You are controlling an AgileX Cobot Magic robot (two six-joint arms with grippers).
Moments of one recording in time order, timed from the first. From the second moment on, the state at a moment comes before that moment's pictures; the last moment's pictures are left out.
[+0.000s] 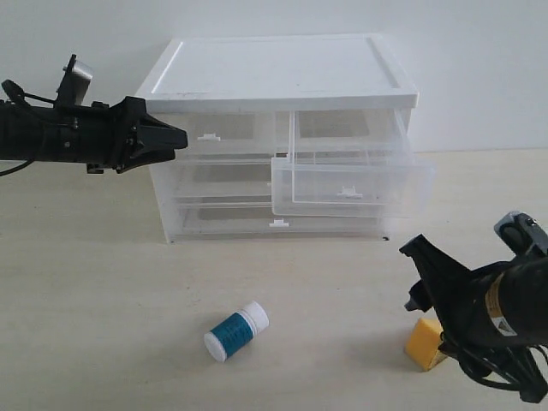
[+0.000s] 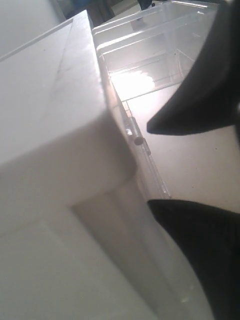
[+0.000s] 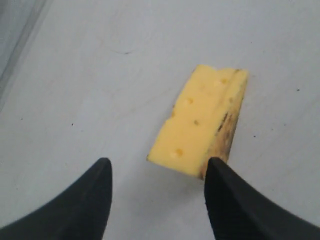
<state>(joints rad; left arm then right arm) -0.02 1.99 -1.30 -1.56 0.89 1.22 0.49 1.50 -0.54 -0.79 0.12 2.10</state>
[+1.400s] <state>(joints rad) -0.02 1.99 -1.30 -1.54 0.89 1.22 0.49 1.63 -0.64 -0.80 0.24 2.10</state>
